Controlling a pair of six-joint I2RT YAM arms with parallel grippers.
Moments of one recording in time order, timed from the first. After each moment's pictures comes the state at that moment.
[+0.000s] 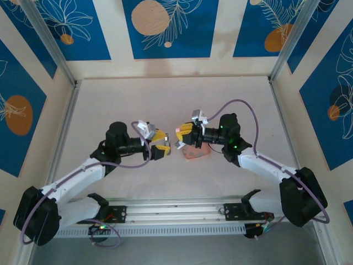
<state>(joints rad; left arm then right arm) -0.55 1.09 0.62 0.20 0.80 0.07 0.52 1.22 0.64 0.48 -0.85 0.13</state>
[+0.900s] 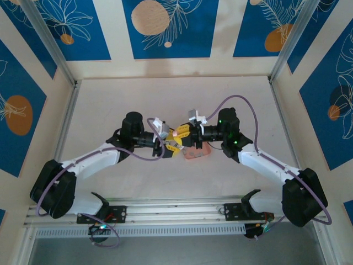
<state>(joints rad) -0.61 1.36 0.77 0.29 1.03 0.17 0.54 1.22 0.73 0.37 -1.02 0.08</state>
